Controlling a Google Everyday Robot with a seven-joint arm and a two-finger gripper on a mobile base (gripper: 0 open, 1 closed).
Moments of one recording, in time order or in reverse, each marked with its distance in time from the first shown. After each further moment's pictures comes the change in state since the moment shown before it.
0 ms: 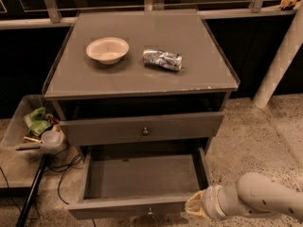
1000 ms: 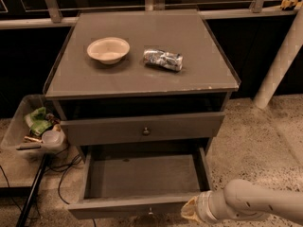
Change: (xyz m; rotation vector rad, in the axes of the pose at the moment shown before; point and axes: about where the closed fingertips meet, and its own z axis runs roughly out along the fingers) arm 0.030 0.002 0.060 -0.026 0.040 0.045
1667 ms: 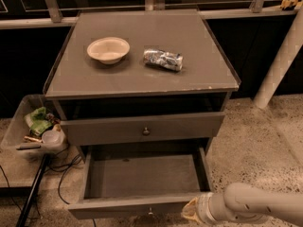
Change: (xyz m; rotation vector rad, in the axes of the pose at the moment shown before) arm 0.016 -0.006 0.015 0.026 0.007 0.031
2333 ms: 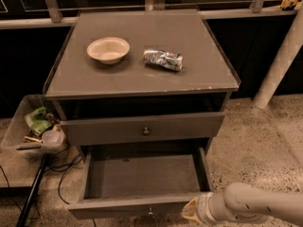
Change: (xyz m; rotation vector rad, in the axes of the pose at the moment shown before) arm 0.000 0.000 0.000 0.000 0.000 0.000
